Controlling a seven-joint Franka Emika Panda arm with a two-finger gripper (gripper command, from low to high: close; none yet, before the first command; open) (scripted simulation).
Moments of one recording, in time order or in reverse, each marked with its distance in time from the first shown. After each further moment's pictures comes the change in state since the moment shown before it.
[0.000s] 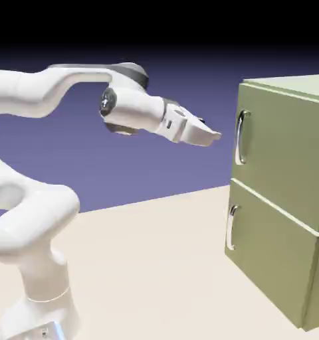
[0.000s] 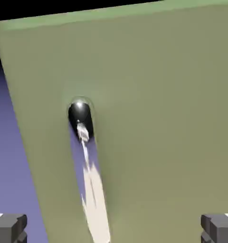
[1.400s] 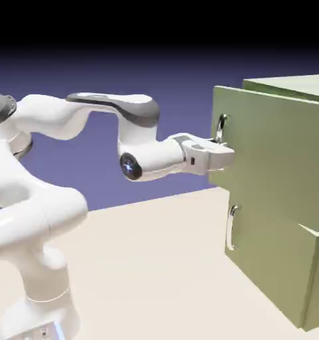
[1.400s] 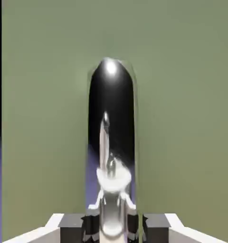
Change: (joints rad) arm -0.314 -0.144 0.108 -0.199 0.582 -0.752 -0.567
